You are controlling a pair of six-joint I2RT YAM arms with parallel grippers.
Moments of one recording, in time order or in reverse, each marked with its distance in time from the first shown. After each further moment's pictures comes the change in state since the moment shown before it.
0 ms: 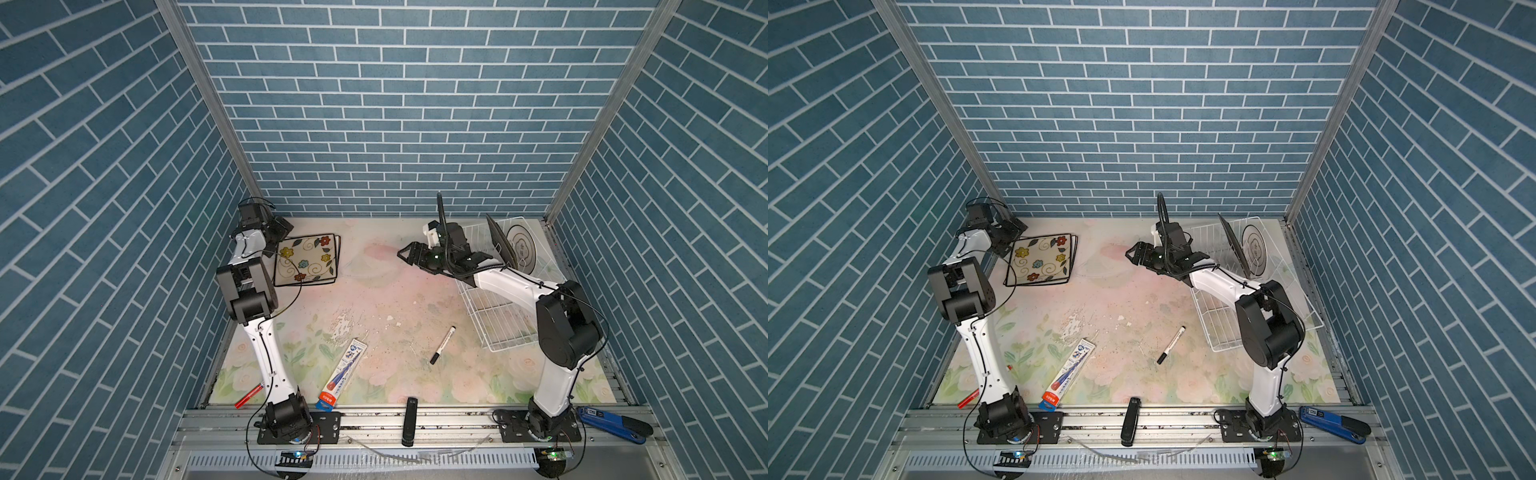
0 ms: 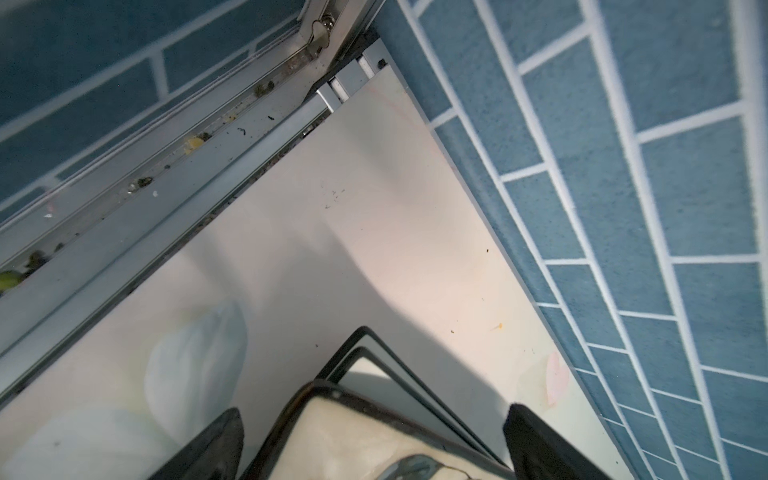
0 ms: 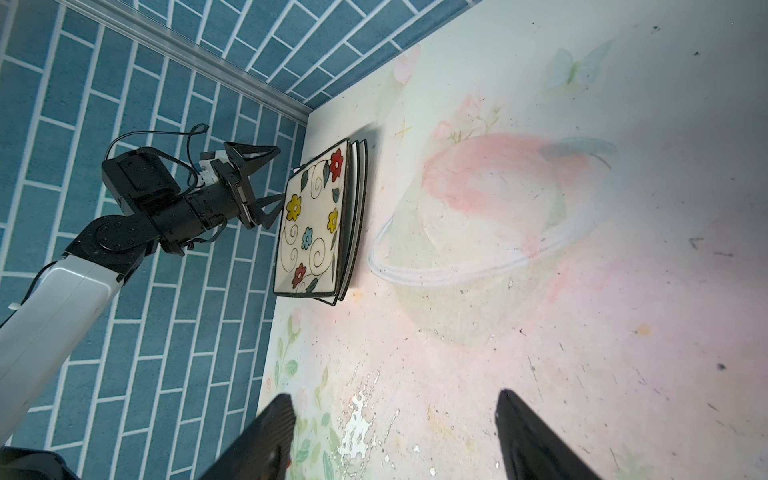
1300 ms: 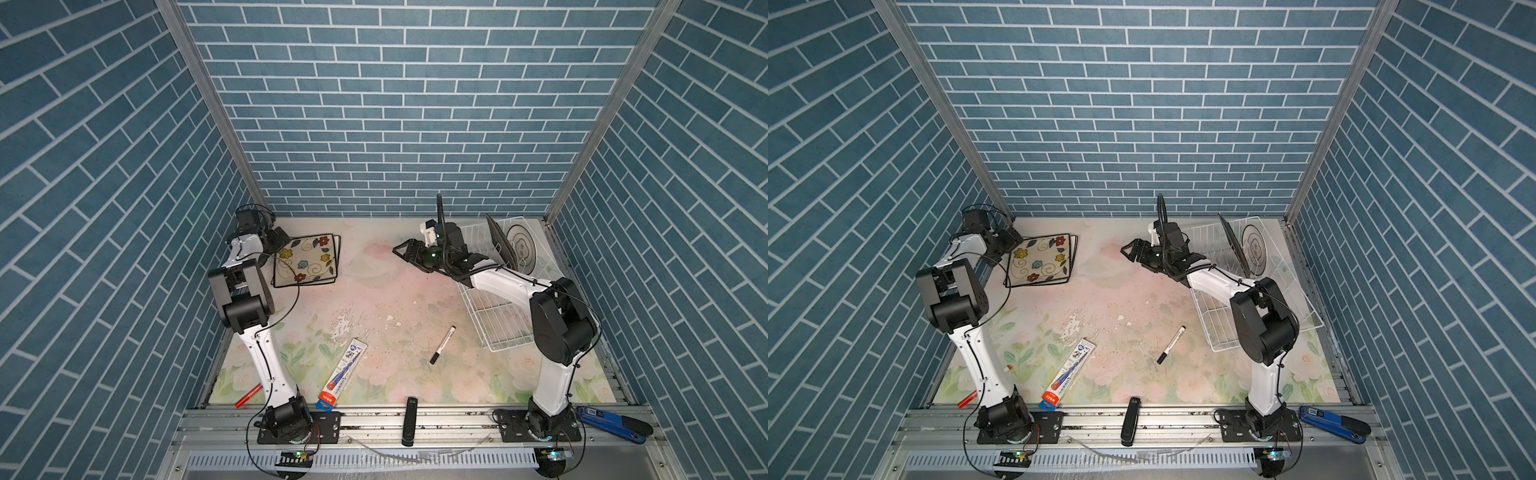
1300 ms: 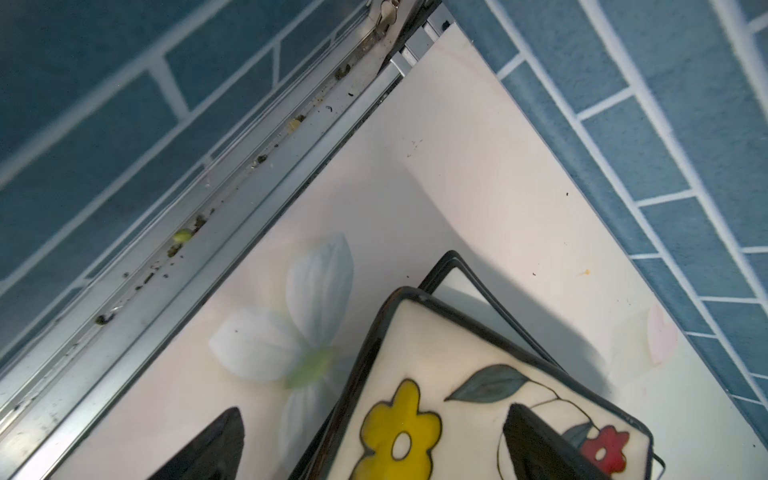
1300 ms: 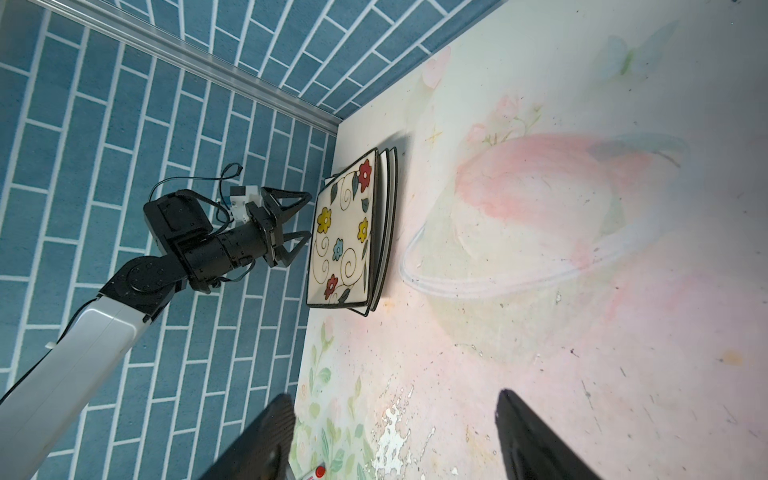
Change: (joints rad) left arm 0.017 -0.157 -0.229 -0.019 -0.120 0.177; right arm 0.010 0.036 0.000 0.111 -0.048 0.084
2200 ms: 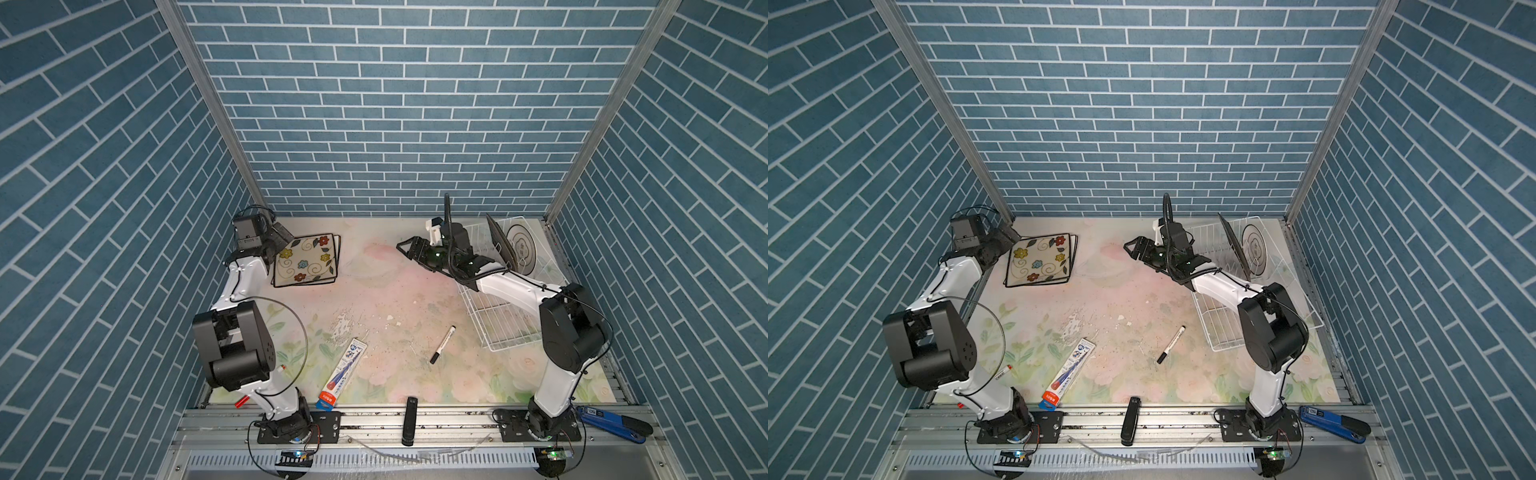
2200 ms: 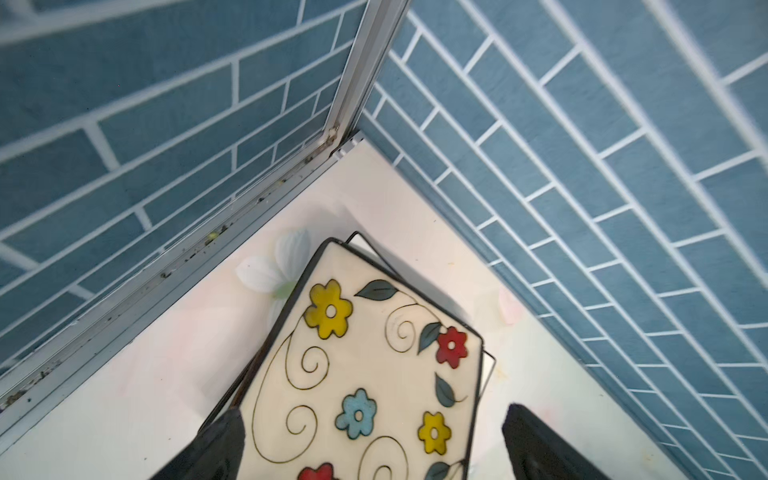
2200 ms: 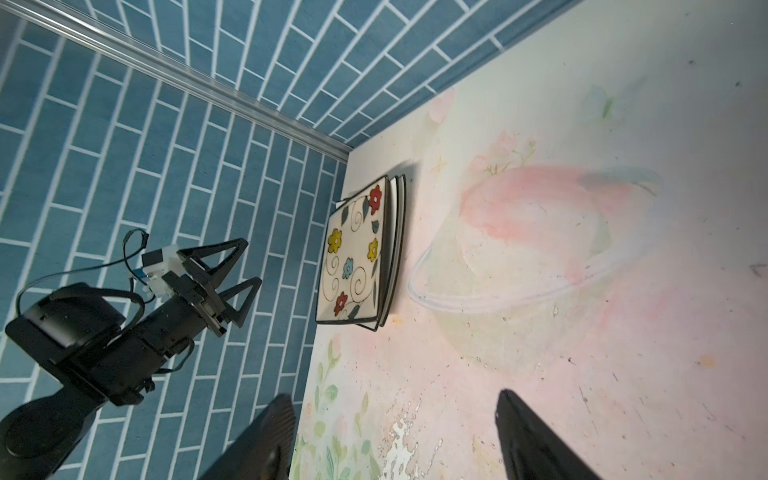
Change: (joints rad) left arm -0.065 -0.548 -0.522 0.242 -0.113 -0.074; right arm -0.001 -0.049 -0.054 0.057 0.046 0.024
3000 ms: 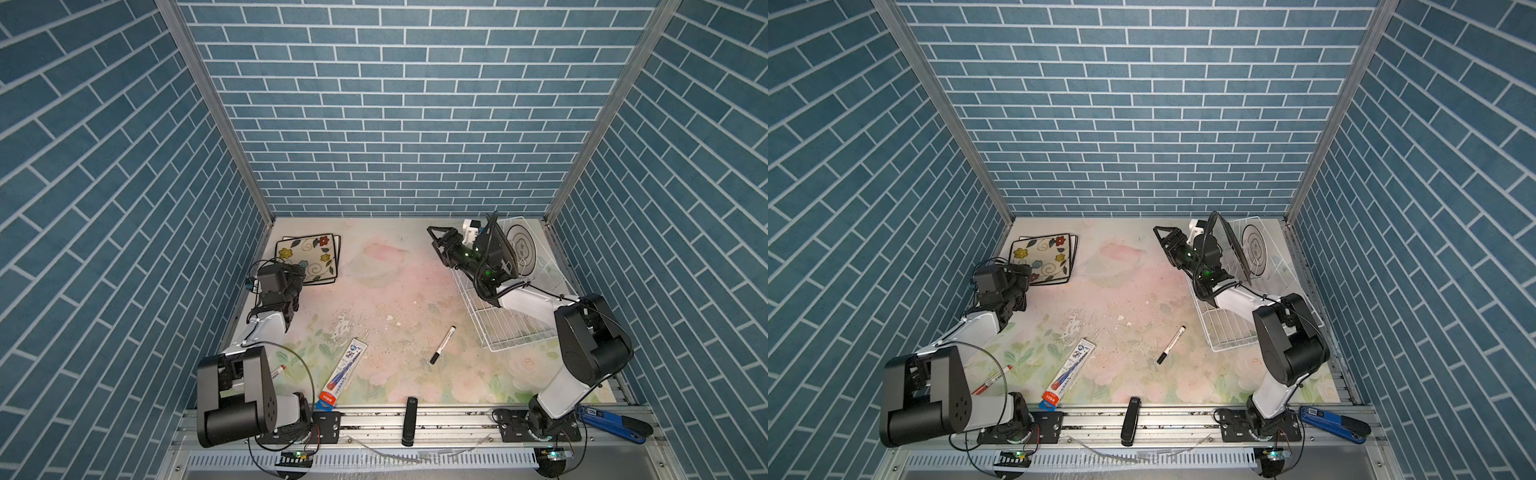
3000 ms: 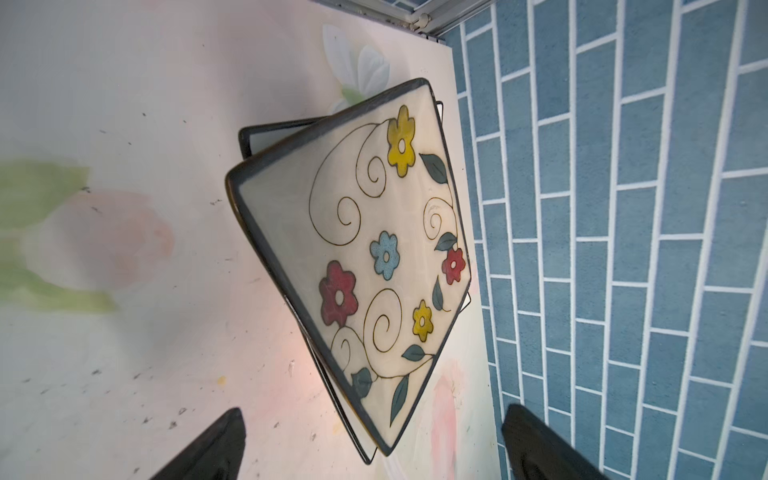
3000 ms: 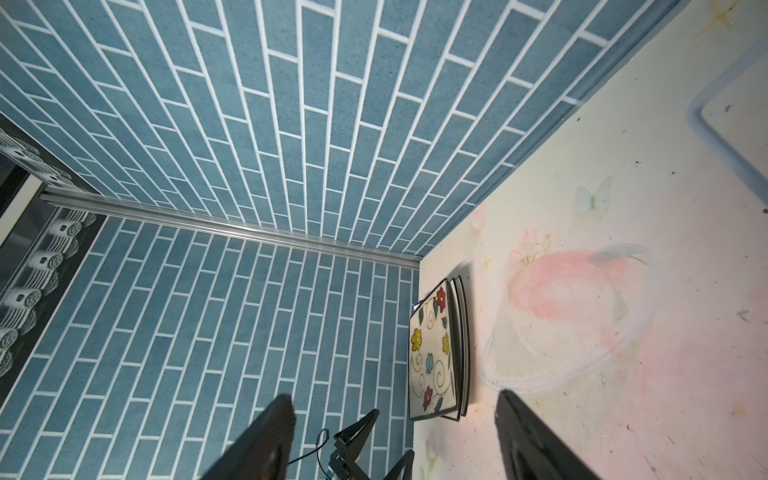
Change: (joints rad) left arm -0.094 -0.402 -0.707 0.386 0.005 -0.651; right arm -0.136 -0.155 -0.321 0.528 0.059 0.388
